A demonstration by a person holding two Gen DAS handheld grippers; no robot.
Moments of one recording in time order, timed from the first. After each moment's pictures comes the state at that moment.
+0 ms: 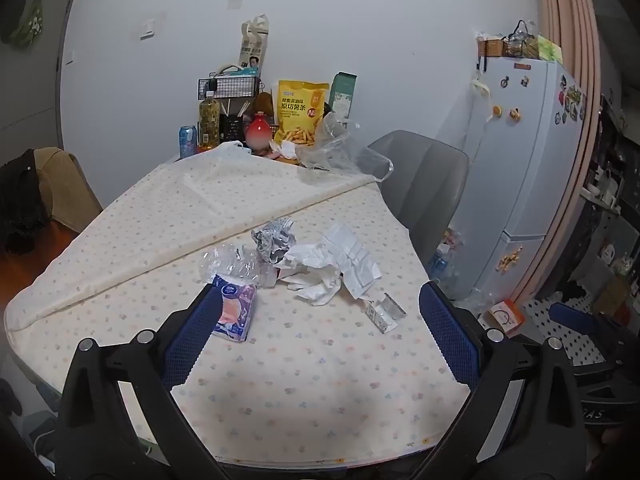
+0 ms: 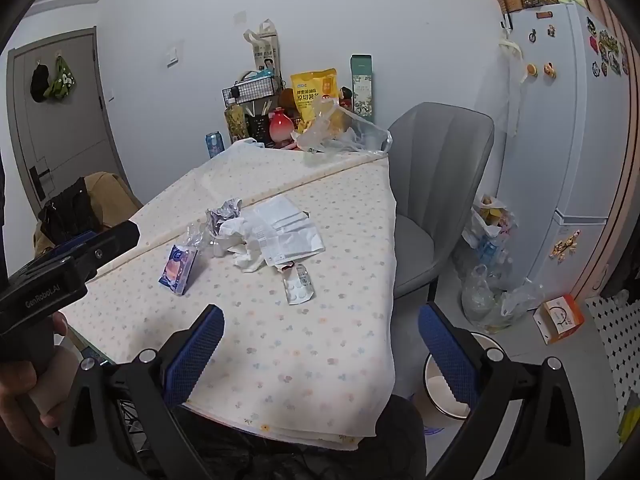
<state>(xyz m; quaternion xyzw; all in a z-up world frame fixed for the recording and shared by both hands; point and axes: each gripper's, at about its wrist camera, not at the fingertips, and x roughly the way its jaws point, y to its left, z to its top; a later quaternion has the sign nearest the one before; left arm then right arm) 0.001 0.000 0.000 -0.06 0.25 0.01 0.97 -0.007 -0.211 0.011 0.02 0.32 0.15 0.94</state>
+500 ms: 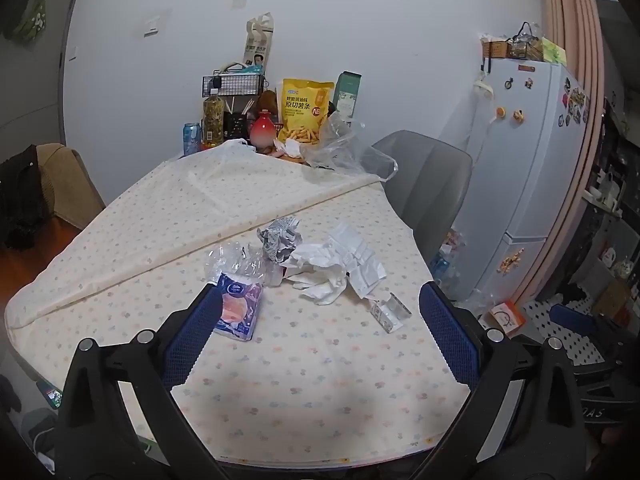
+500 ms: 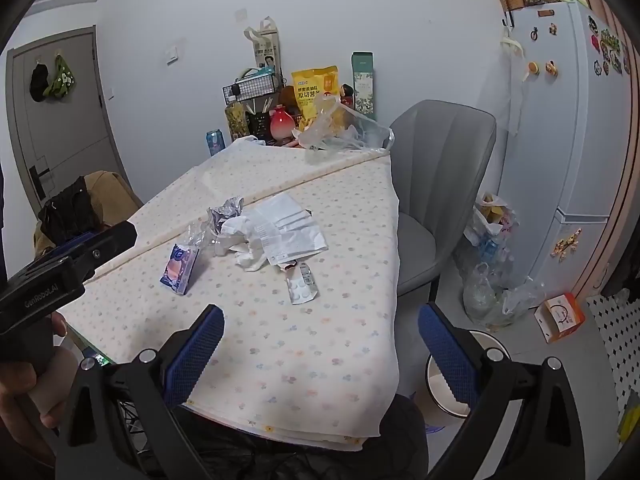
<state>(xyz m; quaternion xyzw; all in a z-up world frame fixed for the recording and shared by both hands) 0.000 0.007 0.001 -0.07 0.25 0.02 0.97 -0.007 -0.206 0.007 0.02 0.32 0.15 0.94</state>
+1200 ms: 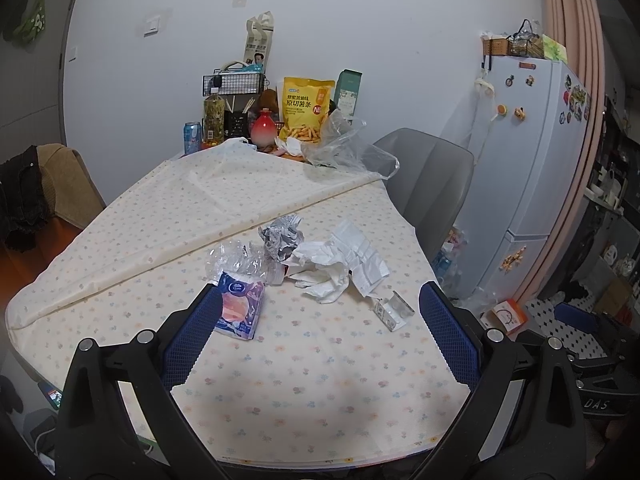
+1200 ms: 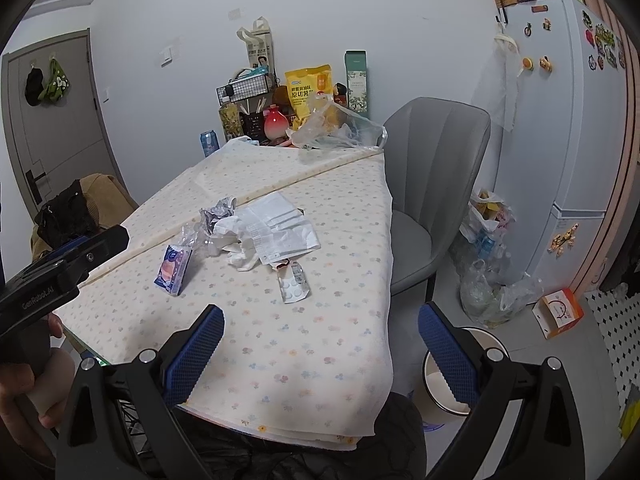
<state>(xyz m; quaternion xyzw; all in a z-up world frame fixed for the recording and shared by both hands) -0.001 0.009 -0.001 -0.07 0.25 0.02 0.96 -0.003 -0.211 0.005 0.03 0.33 0.14 0.93</state>
